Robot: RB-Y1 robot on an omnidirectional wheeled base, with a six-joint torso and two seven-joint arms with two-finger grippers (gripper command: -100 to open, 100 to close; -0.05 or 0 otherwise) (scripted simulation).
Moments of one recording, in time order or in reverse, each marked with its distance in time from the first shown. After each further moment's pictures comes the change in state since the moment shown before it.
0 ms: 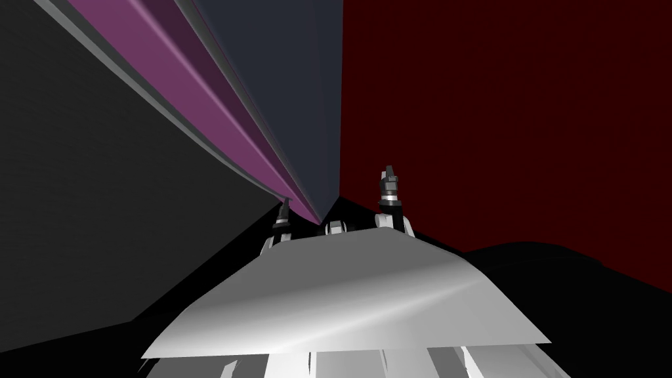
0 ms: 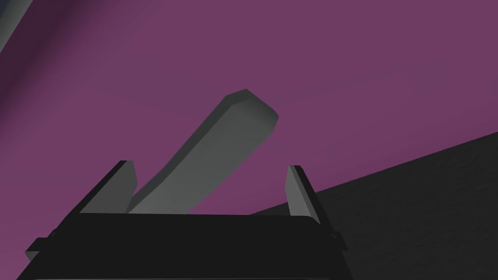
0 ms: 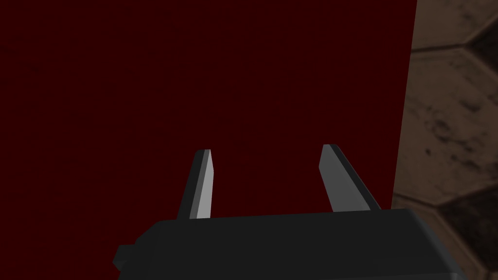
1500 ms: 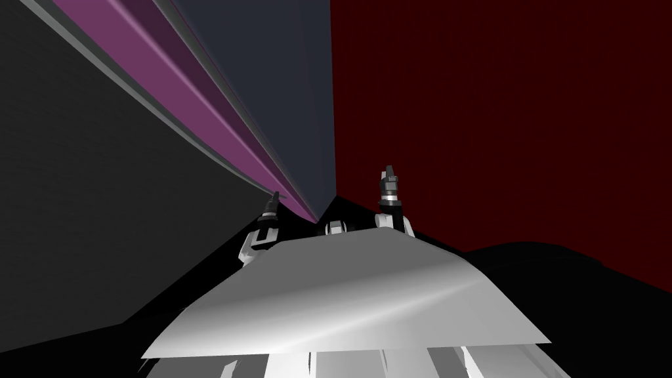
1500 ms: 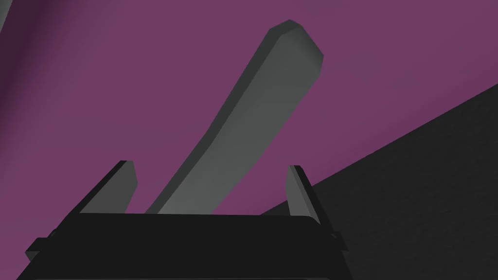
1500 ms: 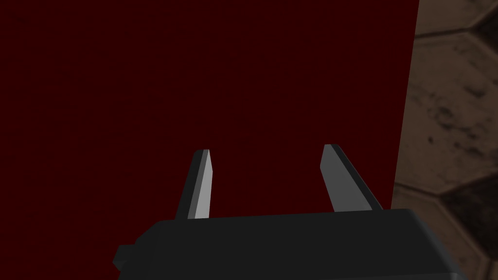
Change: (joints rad) left arm 0.000 0.152 0.034 -0.206 -0.046 0.315 0.067; right arm 0.000 0.000 0.000 0.000 0.000 0.000 0.000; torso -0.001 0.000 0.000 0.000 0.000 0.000
